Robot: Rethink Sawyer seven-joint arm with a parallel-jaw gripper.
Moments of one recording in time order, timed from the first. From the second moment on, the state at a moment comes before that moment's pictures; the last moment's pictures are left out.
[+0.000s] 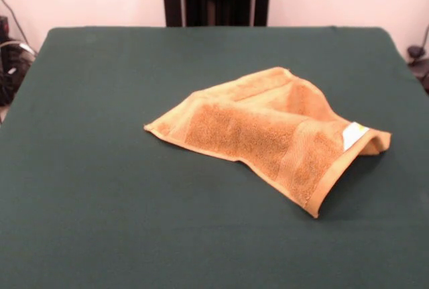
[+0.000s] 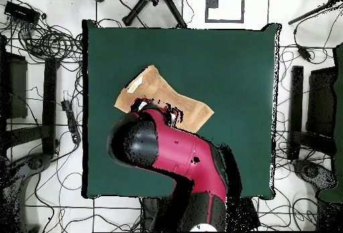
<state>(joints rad) 0.13 -0.86 -0.30 1.75 0.24 0.44 1.83</state>
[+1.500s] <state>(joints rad) 0.02 -0.62 -0.23 1.78 0.21 0.20 1.83</state>
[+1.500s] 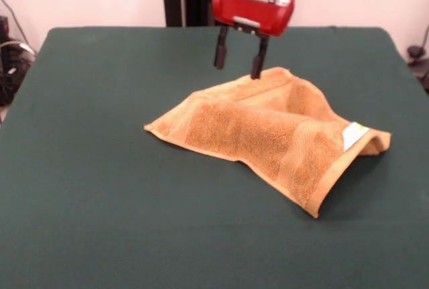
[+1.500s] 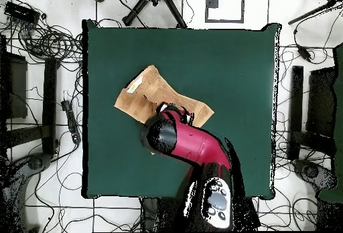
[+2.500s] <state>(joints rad) 0.10 -0.49 -0.22 1.76 0.23 0.20 1.83</state>
